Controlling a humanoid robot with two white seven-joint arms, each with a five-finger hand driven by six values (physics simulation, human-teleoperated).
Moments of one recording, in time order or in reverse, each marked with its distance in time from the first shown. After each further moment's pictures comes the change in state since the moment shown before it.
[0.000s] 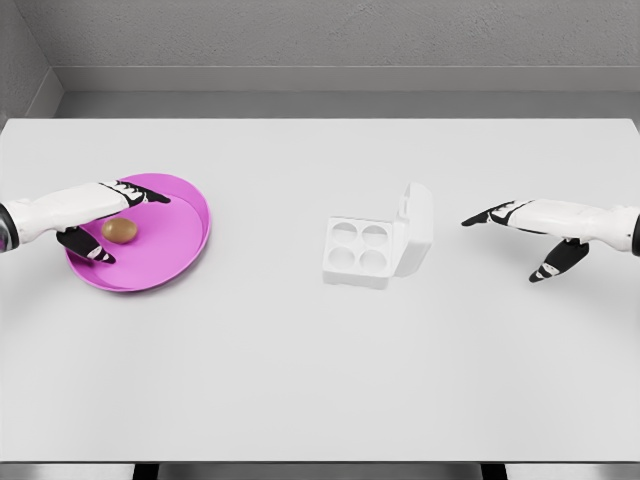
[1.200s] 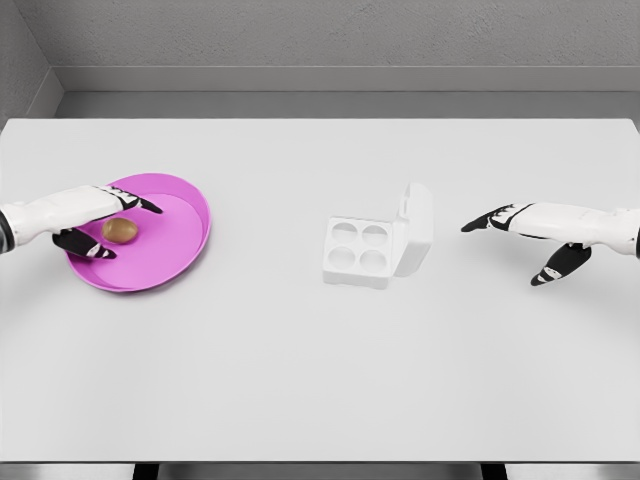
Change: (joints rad) left arm 0.002 0.005 -0.001 0.029 0.007 0.000 -0.001; right arm 0.002 -0.012 0.002 -0.001 0.000 -0.060 0.000
